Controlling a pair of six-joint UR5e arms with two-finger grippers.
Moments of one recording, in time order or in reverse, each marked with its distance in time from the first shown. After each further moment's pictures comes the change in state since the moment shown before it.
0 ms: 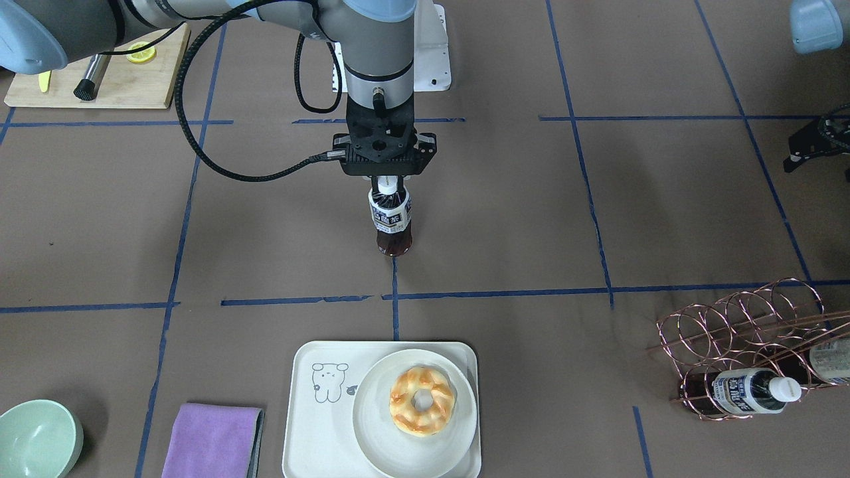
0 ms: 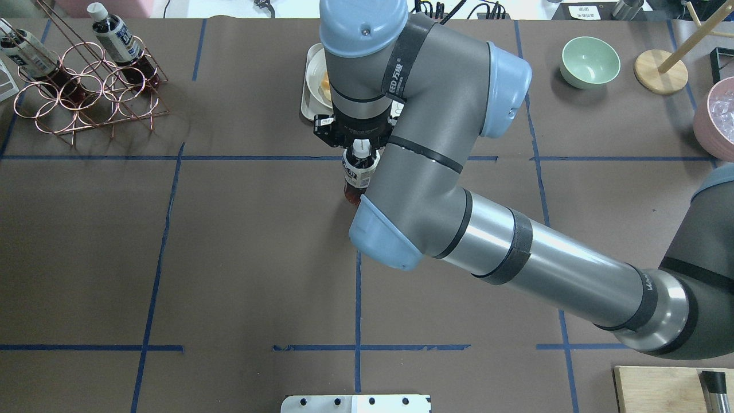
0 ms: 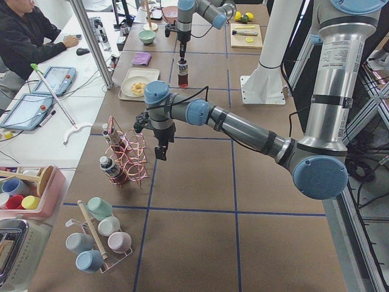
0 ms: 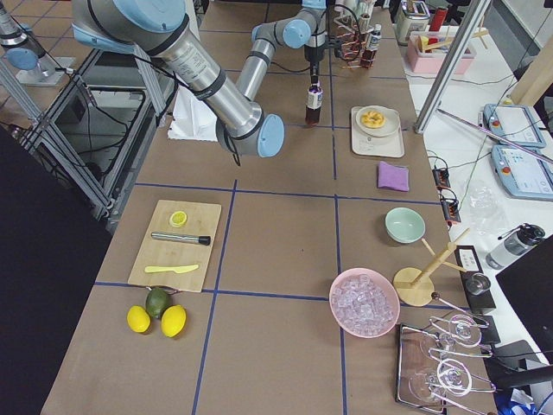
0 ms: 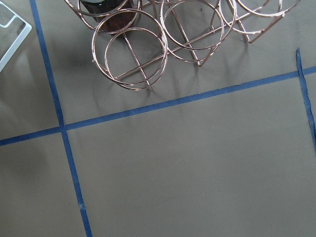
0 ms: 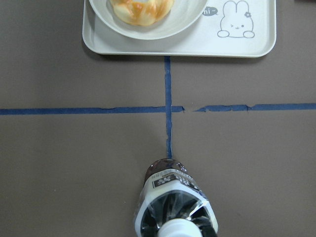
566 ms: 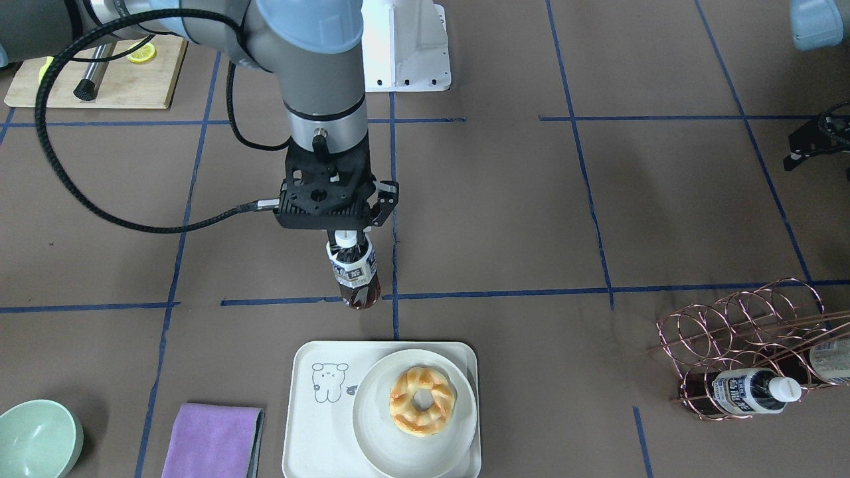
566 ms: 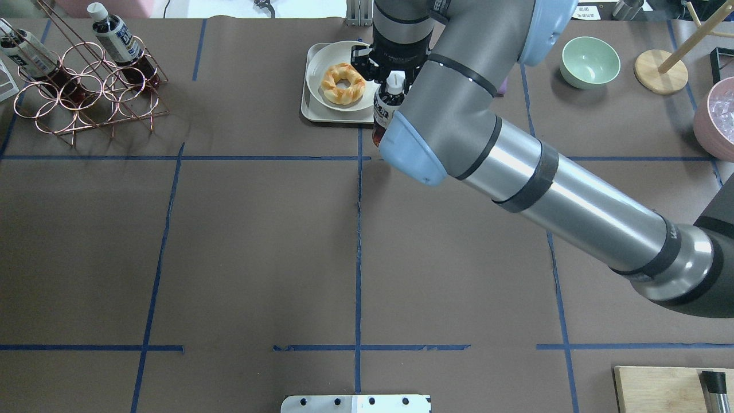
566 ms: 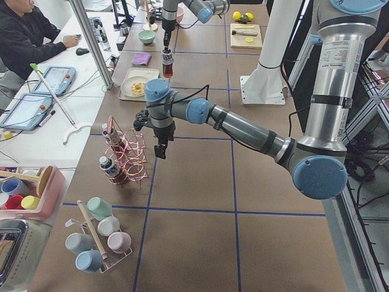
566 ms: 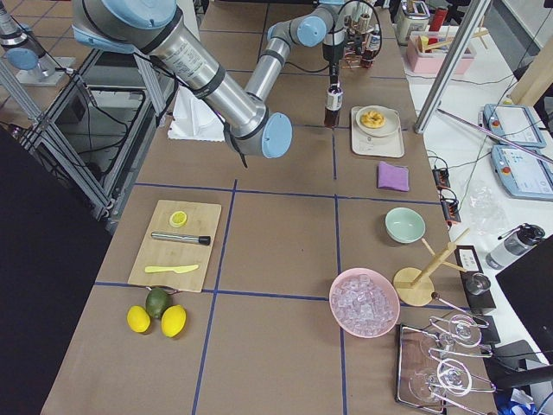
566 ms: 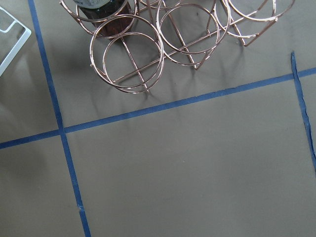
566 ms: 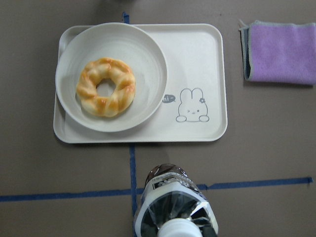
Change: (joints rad) left arm -0.001 -0.001 -0.012 0.000 0.000 -0.002; right arm 0.155 0.025 -0.134 0.083 0.032 -0.090
